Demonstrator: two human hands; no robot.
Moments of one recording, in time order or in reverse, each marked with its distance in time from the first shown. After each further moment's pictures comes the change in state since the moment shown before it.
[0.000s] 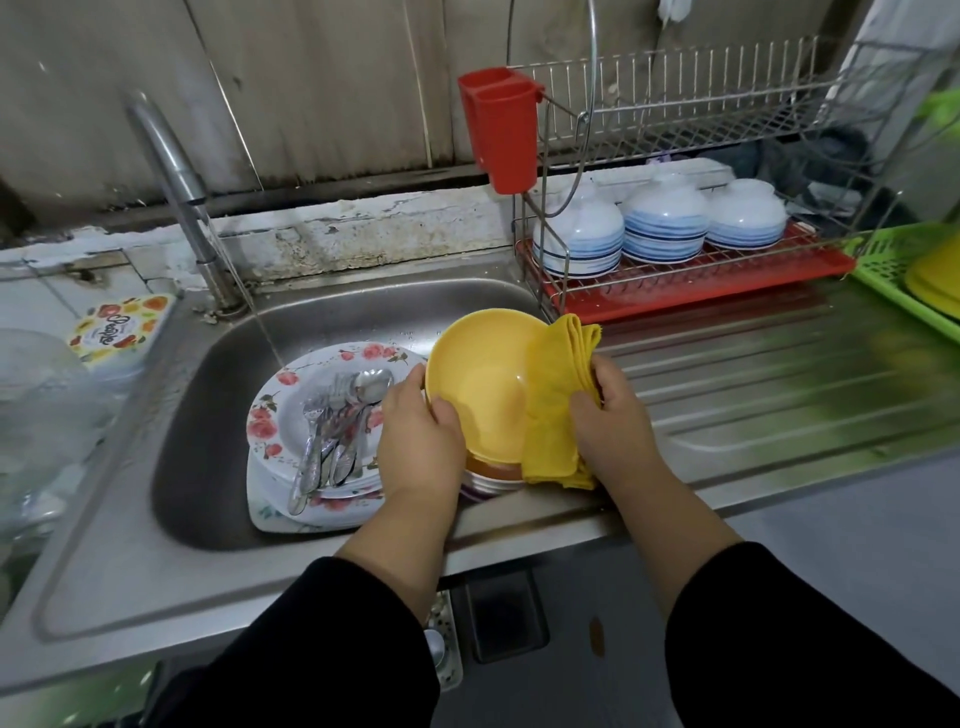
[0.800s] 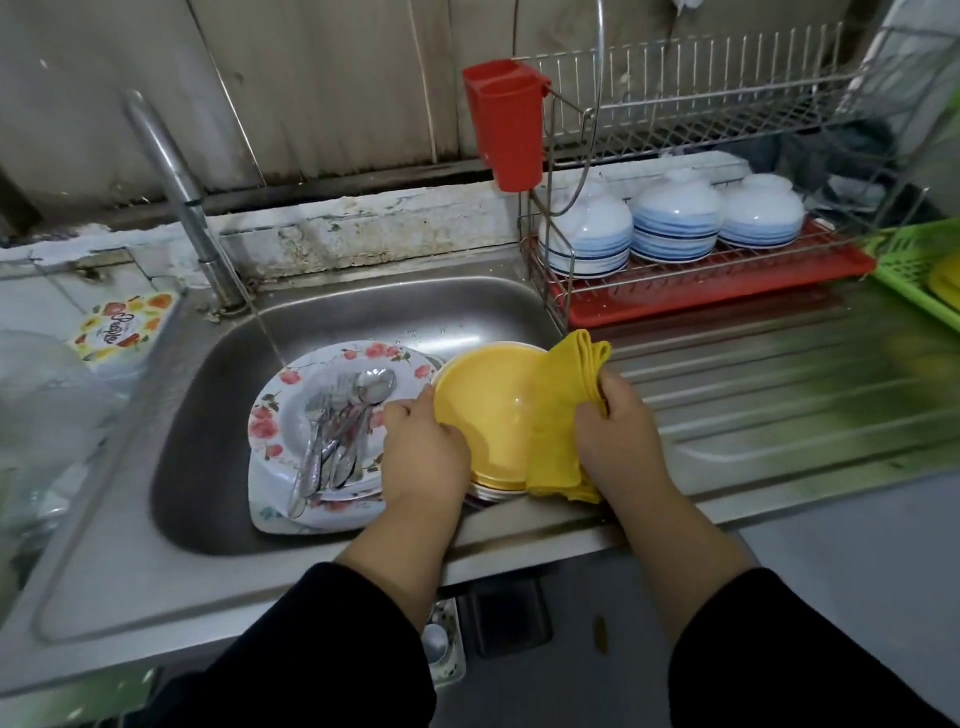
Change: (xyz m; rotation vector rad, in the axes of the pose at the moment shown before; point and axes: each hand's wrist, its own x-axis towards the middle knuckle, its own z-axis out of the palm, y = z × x) left_hand 0.001 0.003 0.001 0.230 -0.166 -0.078; right_hand -0.002 0.002 -0.001 -0.175 0.034 0.065
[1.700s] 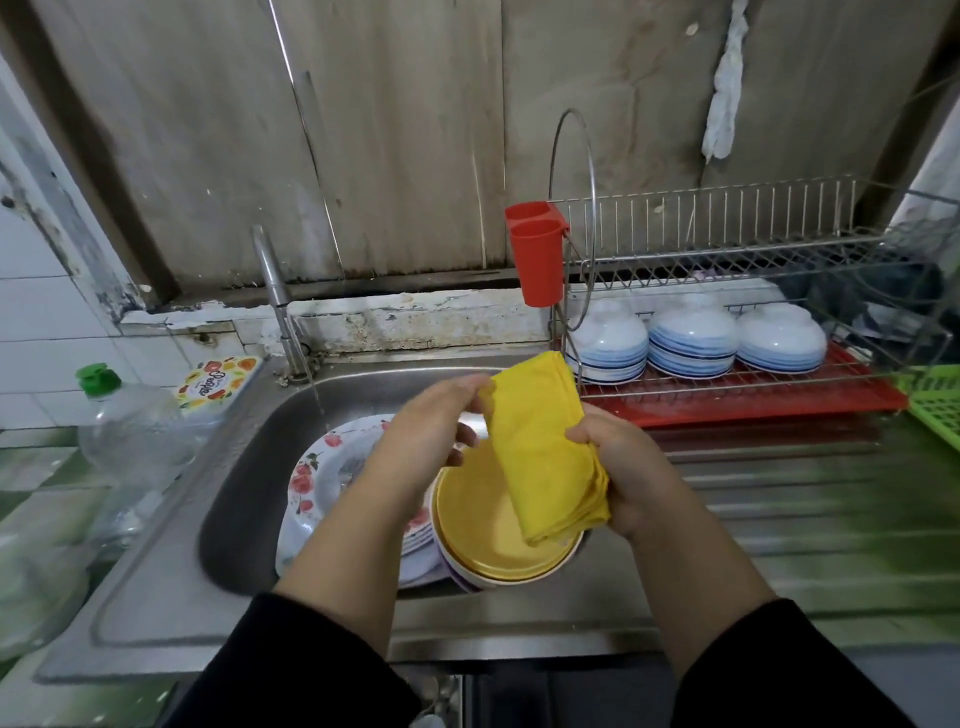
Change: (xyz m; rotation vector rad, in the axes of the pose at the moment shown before) left_hand -0.005 0.083 -0.076 -0.649 -0.153 0.044; right_hand 0.049 -0.068 -0.043 0.790 -0.616 0.332
